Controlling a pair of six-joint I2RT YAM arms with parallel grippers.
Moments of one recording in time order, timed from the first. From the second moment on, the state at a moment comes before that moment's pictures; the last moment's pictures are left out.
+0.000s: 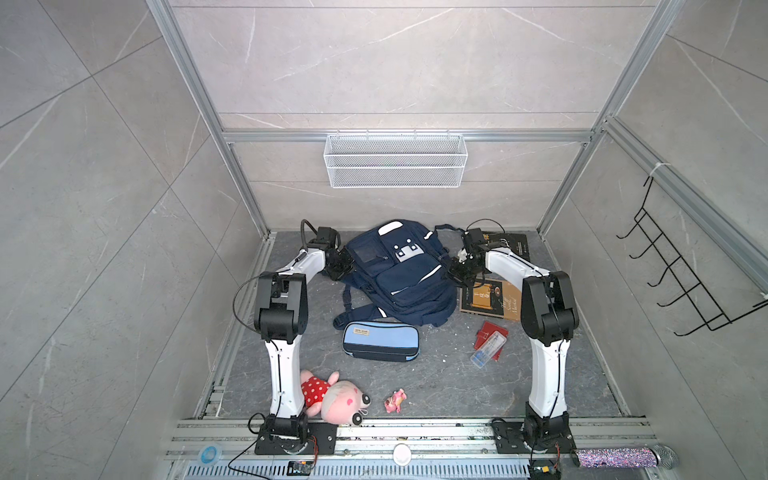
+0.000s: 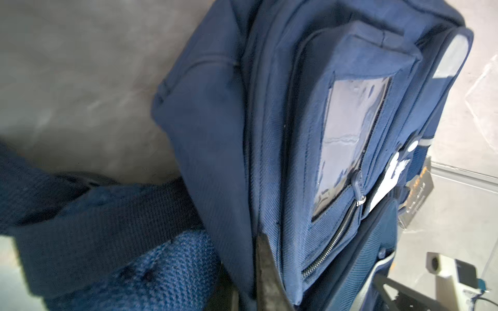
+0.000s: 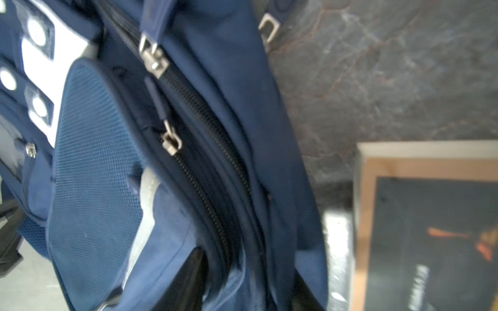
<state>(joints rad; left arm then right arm) -0.14 2.13 1.59 -0.52 0.38 -0.75 0.23 2.17 1.69 -0.70 -0.34 0.61</state>
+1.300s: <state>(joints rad) -0.16 1.79 1.46 -0.86 -0.02 -0.51 0.32 2.28 2.16 -0.88 -0.29 0.50</state>
